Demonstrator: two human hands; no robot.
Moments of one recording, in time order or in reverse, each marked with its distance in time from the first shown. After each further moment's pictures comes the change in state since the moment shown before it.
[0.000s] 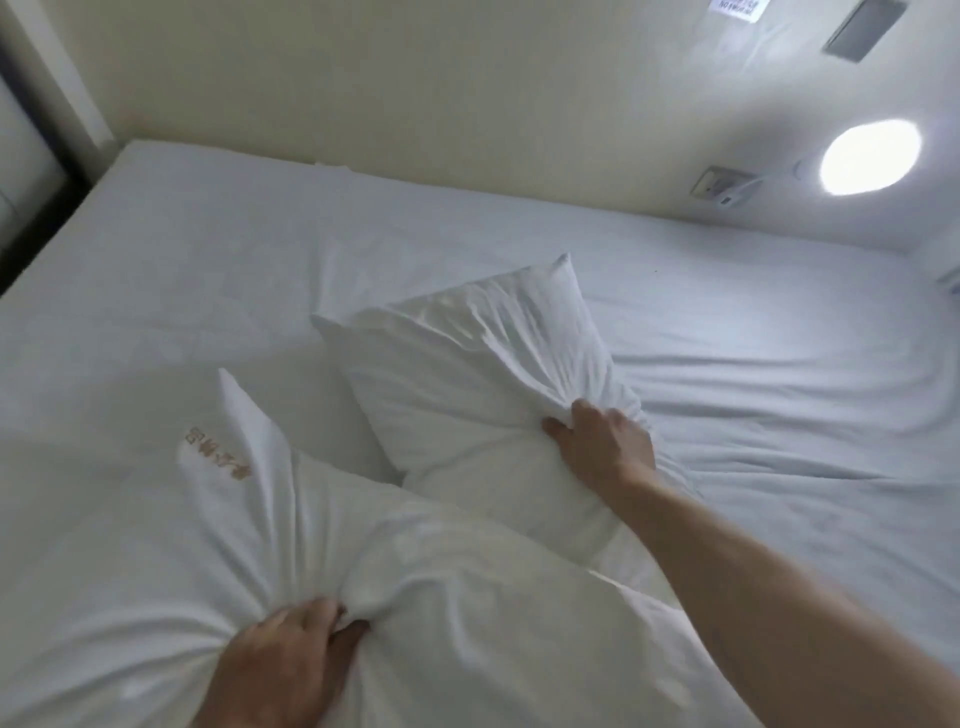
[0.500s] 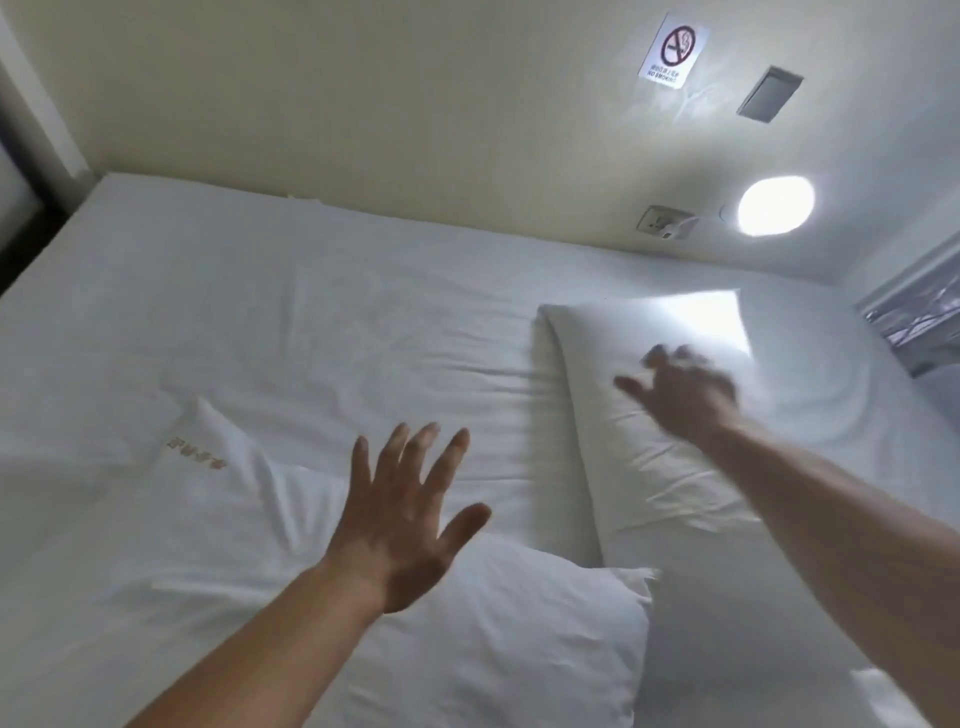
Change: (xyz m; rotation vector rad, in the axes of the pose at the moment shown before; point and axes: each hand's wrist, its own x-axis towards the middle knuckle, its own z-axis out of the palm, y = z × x) left_hand 0.111 0.104 -0.064 -0.115 -0.254 0.144; right_hand 0.022 0.092 -0.145 -0.244 0.049 0.052
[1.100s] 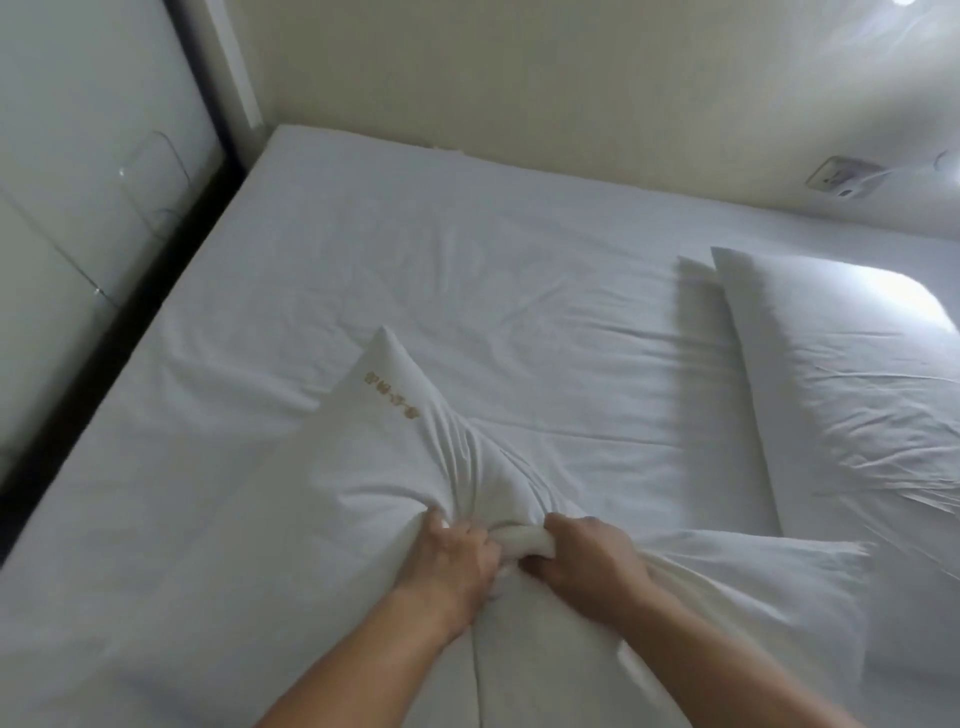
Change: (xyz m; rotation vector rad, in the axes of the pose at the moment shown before) left_hand -0.102 -0.115 0.049 0.308 -0.388 0.069; right_hand -0.203 -0.254 0.124 0.290 -0.382 -0.429
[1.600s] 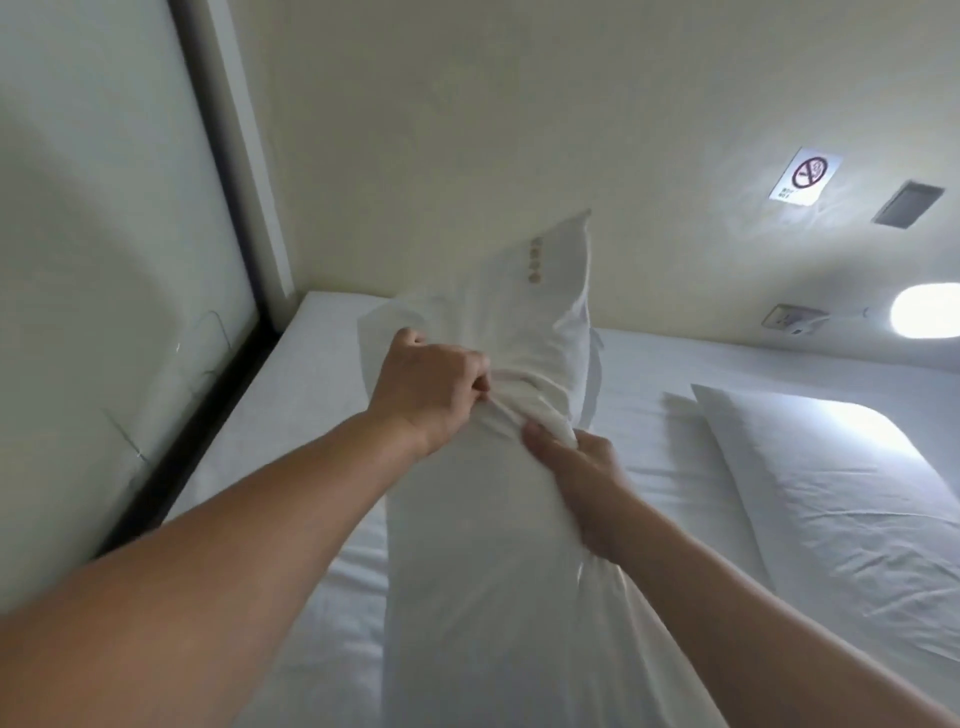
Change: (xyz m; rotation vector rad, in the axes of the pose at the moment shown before) left_hand 0.039 -0.157 -0.272 -0.101 0.794 -0.124; right_hand 0.076 -0.096 -0.219 1.160 0.288 0.134
